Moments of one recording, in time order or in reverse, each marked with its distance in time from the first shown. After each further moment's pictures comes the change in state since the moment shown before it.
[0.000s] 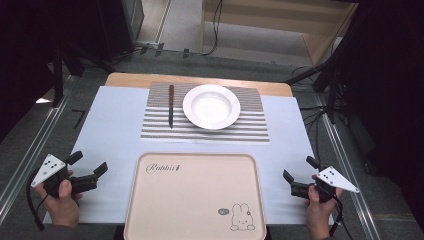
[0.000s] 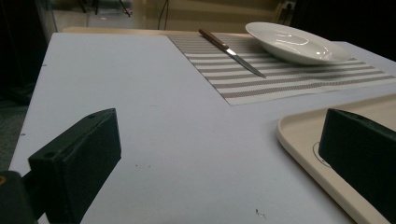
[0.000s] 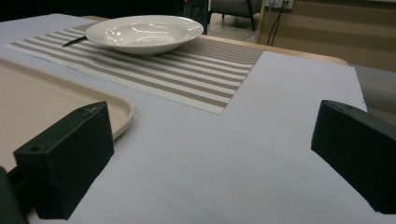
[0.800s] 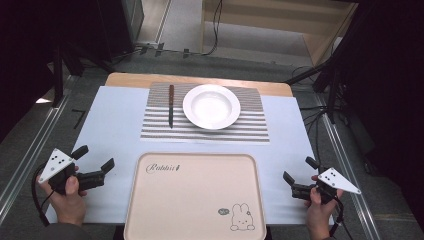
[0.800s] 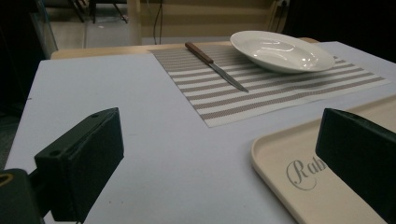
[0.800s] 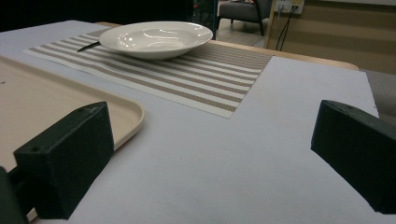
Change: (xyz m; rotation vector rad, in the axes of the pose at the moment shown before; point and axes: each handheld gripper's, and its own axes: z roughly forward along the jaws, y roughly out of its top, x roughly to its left) left arm -0.030 0.029 0.003 0.002 -0.001 0.066; right arm 0.000 -0.001 -0.003 -0.020 0.040 0.002
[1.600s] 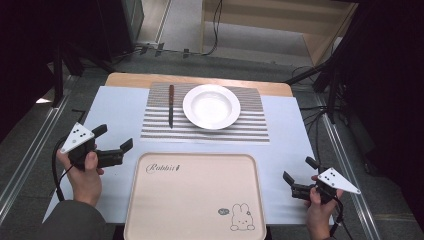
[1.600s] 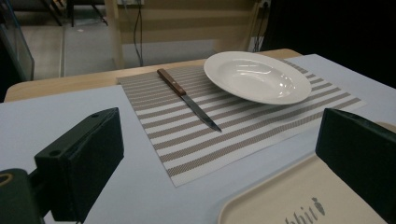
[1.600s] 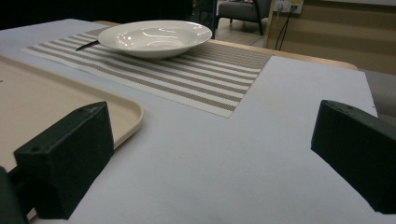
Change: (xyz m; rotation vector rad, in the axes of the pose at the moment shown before) left arm -0.027 0.059 0.043 0.019 -0.062 0.025; right arm 0.000 0.000 0.001 0.003 -0.005 -0.005
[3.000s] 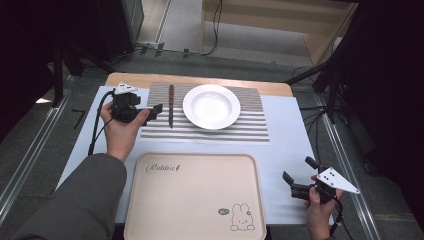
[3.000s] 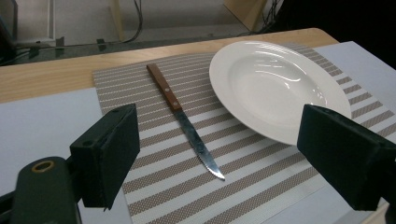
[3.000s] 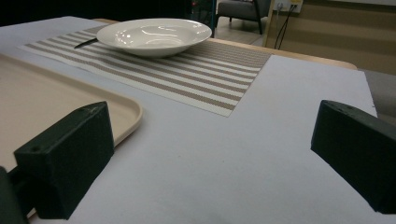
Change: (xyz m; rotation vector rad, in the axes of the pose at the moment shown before) left arm -0.003 0.066 0.121 0.223 0.034 -0.078; right arm 0.001 0.000 0.001 0.007 -0.003 -0.004
